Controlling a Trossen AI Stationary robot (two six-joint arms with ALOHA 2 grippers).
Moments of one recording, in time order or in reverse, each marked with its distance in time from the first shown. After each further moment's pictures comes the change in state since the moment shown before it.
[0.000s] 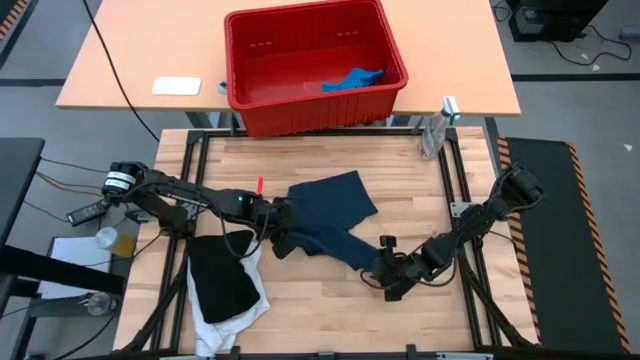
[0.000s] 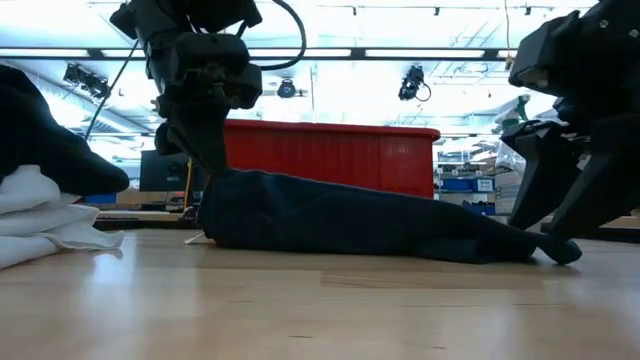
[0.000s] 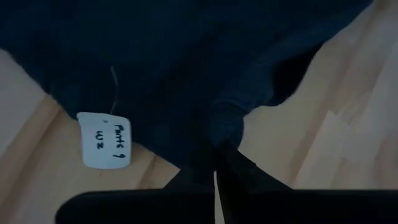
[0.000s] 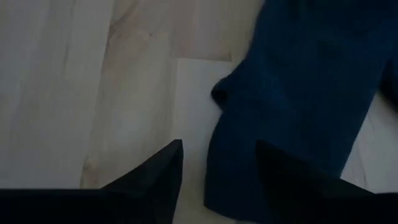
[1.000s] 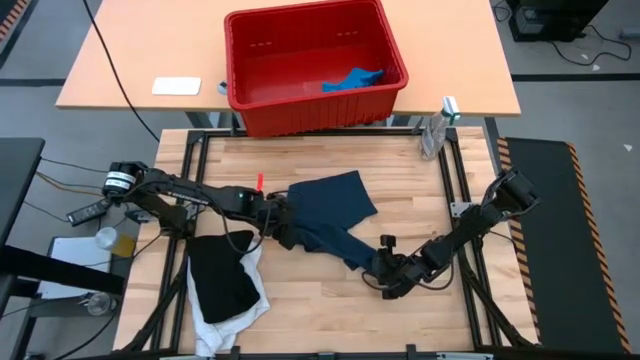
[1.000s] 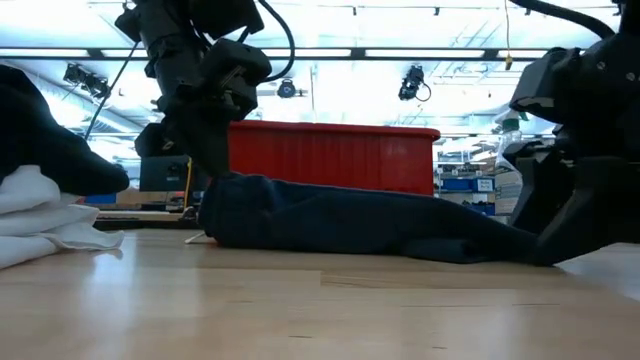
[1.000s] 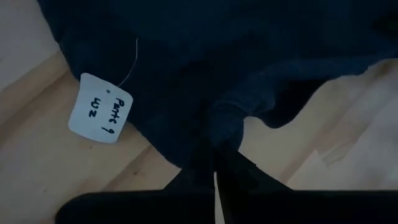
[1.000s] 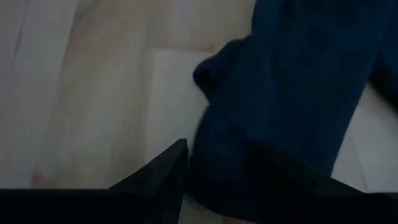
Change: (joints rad) left arm 0.033 0.000 0.000 -0.008 0.014 -0.303; right arm 0.015 0.067 -0.066 0.150 0.094 -0.007
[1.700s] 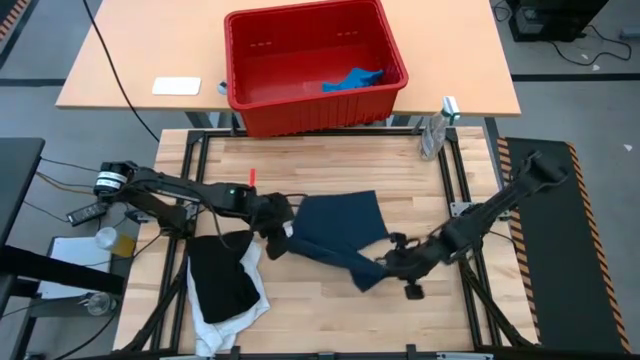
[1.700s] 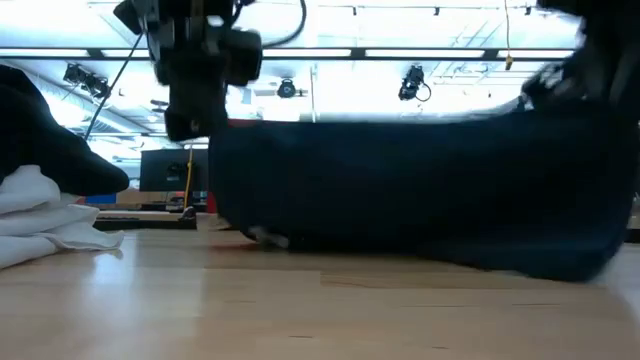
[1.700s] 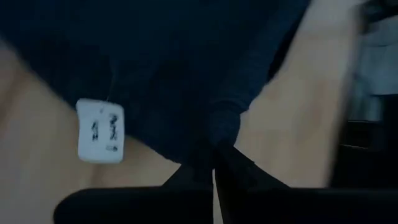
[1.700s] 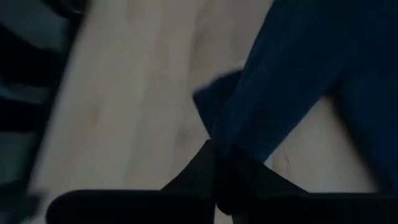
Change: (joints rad) left arm 0.002 -0.077 0.000 0.053 0.209 0.407; right arm -0.036 -0.367 0.105 -0.392 -0.392 0.016
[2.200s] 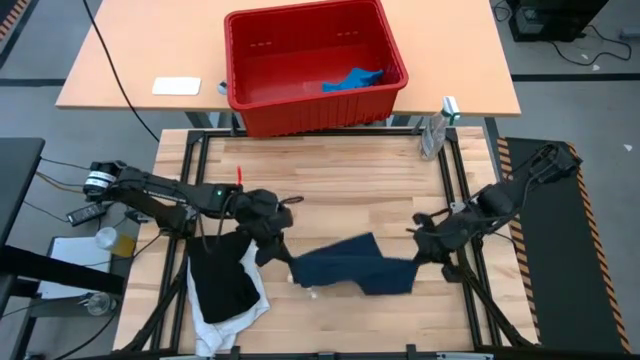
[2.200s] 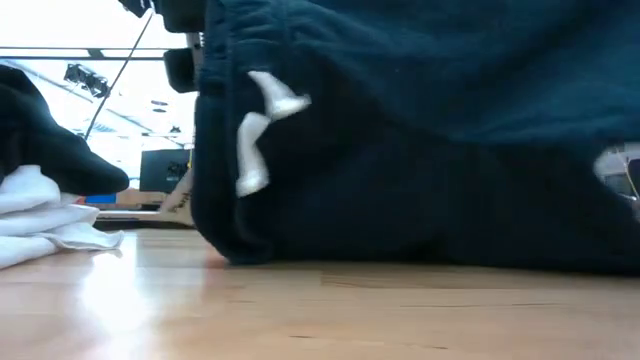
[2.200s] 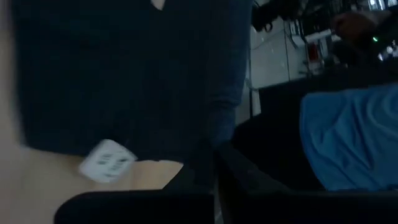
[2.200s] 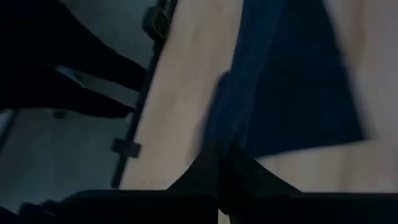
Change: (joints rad) left arm -0.062 -0.100 0.001 0.241 0.293 -0.143; right arm -0.034 -0.277 0.302 -0.511 -0.191 -0.048
